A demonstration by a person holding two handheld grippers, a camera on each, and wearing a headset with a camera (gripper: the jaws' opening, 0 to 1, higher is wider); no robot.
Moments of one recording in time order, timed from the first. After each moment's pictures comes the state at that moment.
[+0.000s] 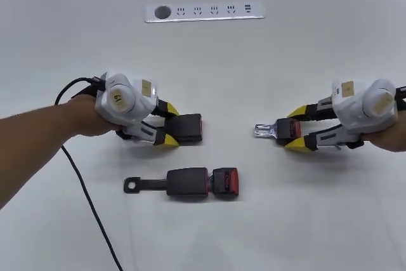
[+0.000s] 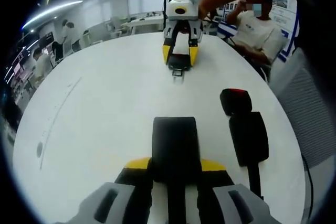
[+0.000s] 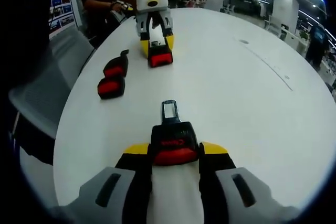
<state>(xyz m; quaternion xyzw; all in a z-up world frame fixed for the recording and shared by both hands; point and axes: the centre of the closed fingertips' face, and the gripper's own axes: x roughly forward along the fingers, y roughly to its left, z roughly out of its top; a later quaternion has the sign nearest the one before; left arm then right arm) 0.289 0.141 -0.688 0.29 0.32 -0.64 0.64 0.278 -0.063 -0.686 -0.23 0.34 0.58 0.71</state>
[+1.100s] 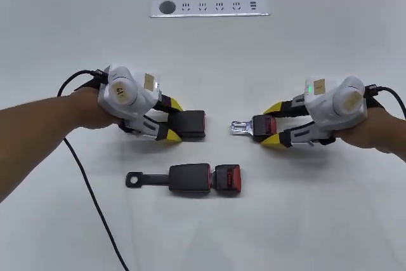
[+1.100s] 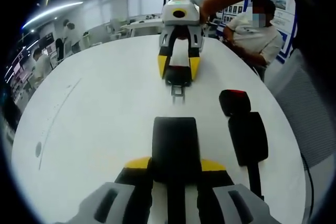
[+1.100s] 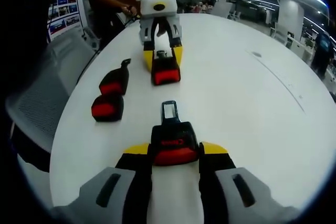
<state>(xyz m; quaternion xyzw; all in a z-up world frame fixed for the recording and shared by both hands) 0.286 0.135 -0.690 0.28 0.31 -0.65 0.64 0.284 -0.005 -0.692 -0.22 0.31 0.60 0.70</state>
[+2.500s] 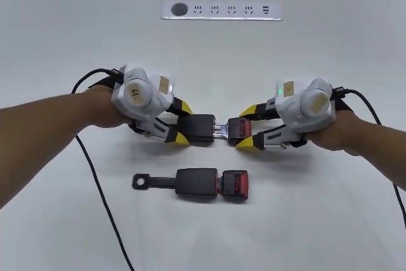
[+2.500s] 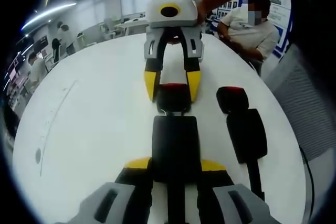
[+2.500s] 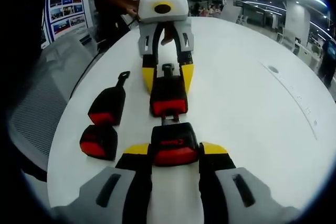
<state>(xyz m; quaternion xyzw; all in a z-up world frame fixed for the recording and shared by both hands) 0.286 0.140 -0.693 0.30 0.31 -0.66 0.62 0.287 0.067 -0.695 -0.22 0.30 0.63 0.68</state>
